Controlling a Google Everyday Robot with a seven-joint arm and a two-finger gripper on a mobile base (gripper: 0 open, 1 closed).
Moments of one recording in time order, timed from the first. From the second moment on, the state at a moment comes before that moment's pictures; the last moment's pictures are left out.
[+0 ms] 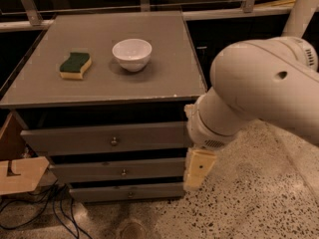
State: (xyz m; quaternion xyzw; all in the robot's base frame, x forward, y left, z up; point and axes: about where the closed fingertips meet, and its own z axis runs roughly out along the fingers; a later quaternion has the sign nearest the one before) arm 0.424 -0.078 0.821 -0.66 0.73 0.01 0.18
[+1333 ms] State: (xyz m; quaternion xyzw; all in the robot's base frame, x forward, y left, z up) arm 0.467 -0.035 0.749 -0.68 0.71 0.03 0.20
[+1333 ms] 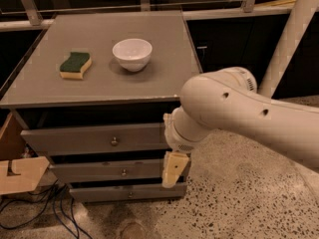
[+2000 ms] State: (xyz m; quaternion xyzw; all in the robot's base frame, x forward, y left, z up) arm 0.493 -0.011 0.717 -0.69 0.69 0.03 0.20
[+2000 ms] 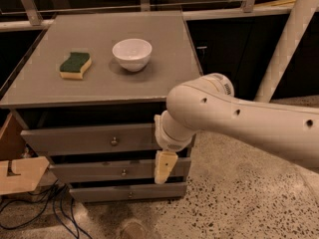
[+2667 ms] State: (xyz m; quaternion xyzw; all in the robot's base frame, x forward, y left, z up) arm 0.535 -0.004 0.707 -0.70 0.68 0.01 0.21
